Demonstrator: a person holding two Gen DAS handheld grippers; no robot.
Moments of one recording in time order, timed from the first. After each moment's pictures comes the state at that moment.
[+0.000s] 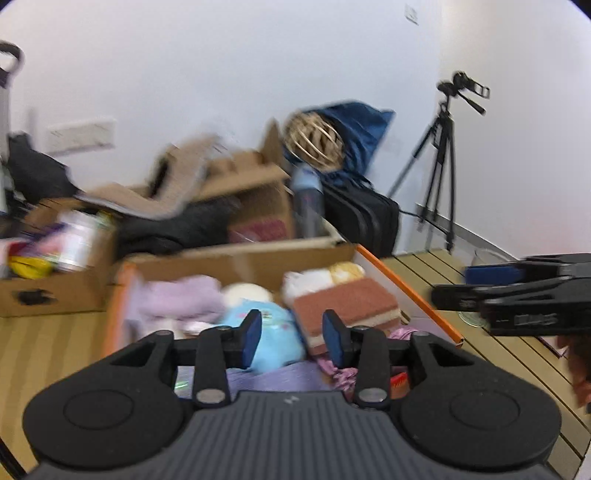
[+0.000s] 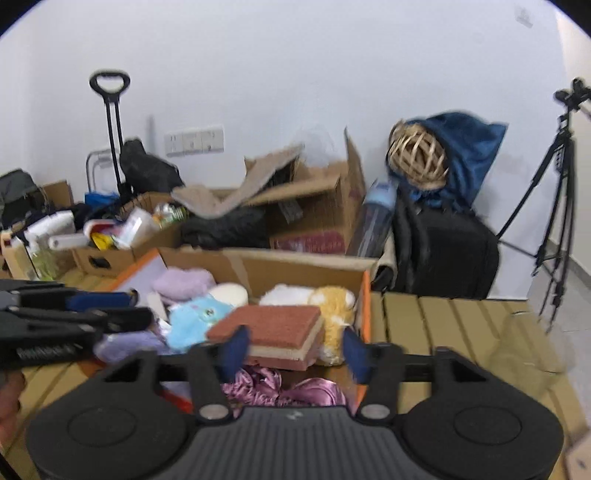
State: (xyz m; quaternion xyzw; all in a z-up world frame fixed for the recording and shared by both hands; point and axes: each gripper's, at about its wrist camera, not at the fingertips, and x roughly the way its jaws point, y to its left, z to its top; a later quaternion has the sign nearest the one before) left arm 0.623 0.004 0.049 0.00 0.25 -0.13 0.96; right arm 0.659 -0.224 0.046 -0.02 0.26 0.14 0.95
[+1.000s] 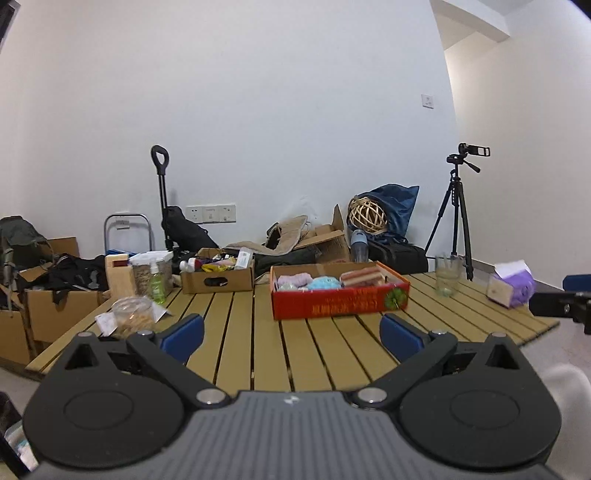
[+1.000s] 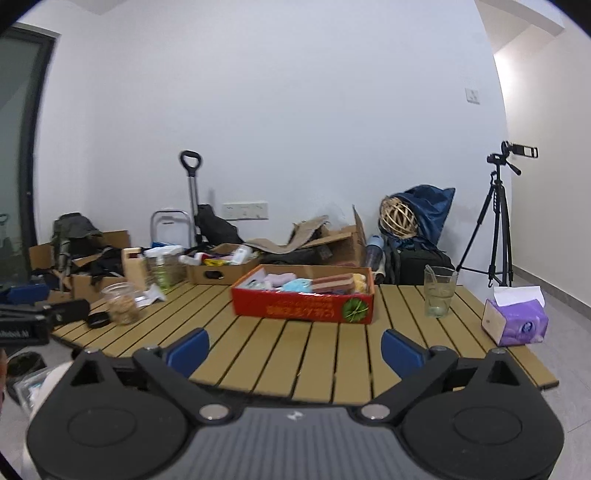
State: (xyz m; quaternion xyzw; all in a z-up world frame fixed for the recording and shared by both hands) left arm 0.139 0.033 0.074 0.02 0.10 0.01 0.99; right arm 0.184 -0.240 0.062 0.01 0.13 0.15 0.98
